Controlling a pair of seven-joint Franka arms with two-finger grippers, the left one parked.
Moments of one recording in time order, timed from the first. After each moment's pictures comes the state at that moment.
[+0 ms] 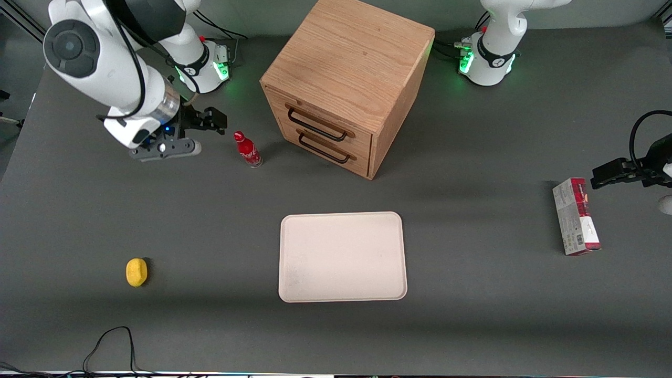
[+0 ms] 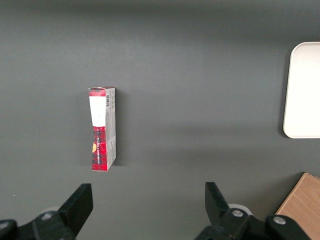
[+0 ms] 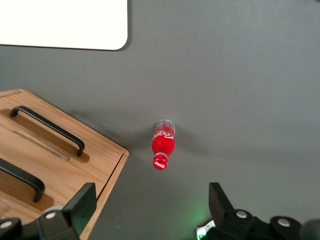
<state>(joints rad) 0.37 -0.10 0.02 -1.89 0.11 1.64 0.32</state>
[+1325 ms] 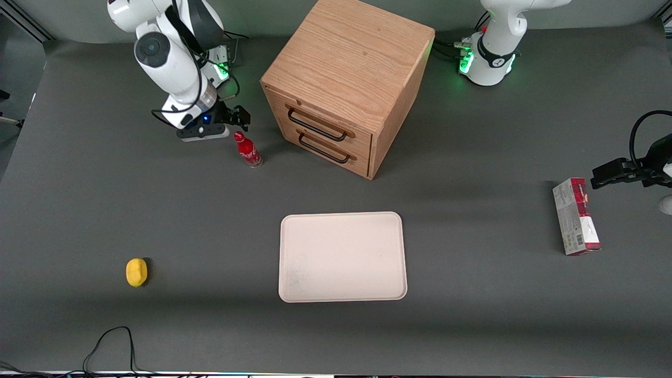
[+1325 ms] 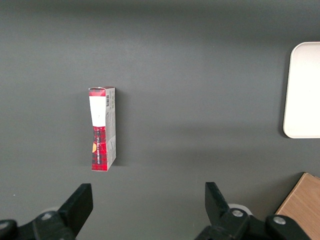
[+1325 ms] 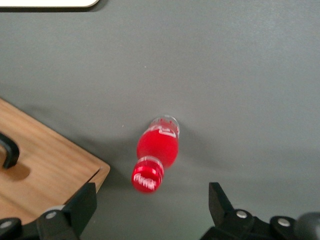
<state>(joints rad) 0.46 -0.26 0.02 -2.57 0.12 2.28 0.37</state>
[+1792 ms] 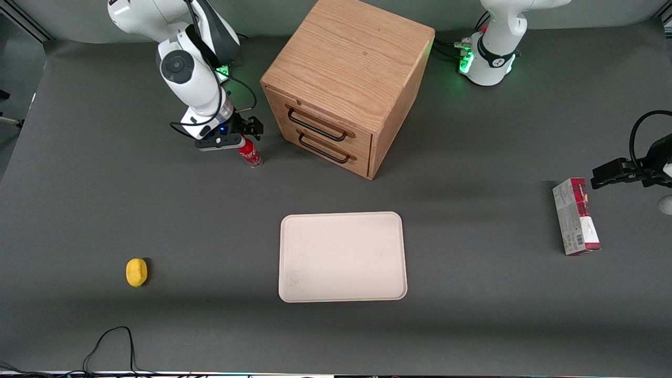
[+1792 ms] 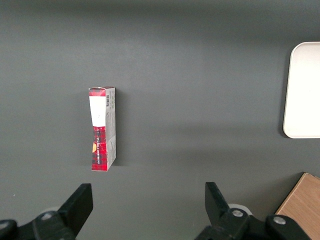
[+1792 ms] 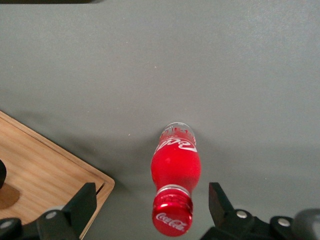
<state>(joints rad) 0.52 -0.17 0.03 -2.57 0.12 2.38 0.42</state>
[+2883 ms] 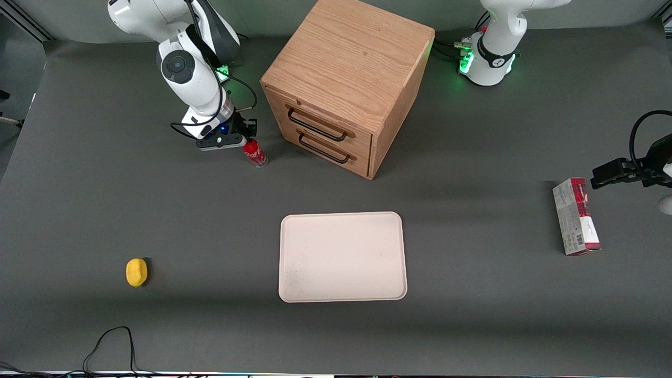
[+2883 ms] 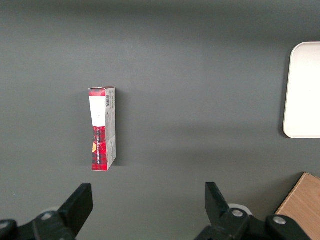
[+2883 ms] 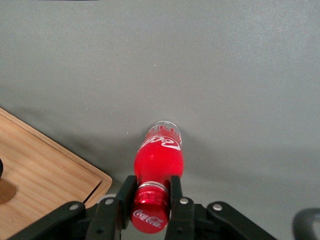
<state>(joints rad) 0.51 -0.17 0.02 -2.58 0.12 2.38 0.40</state>
